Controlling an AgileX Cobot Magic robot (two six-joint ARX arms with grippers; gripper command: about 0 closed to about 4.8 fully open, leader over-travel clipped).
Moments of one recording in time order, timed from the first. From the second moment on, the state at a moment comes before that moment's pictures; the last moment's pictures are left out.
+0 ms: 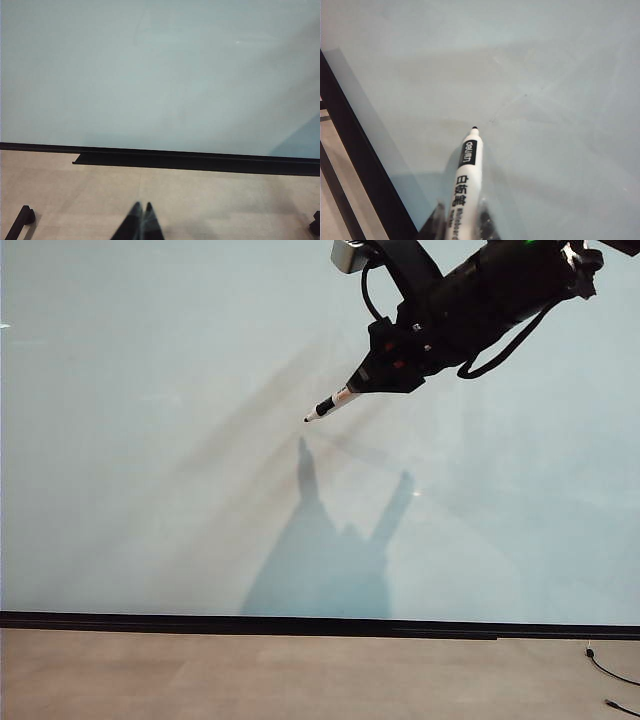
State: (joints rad) left arm 0.00 0.00 0.00 -0.13 0.02 -0.01; right arm 0.55 1.46 0.83 0.42 -0.13 -0.53
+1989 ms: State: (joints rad) left arm 0.00 0.00 0.00 -0.13 0.02 -0.01; right arm 0.55 1.41 0.86 0.40 -0.03 -0.56
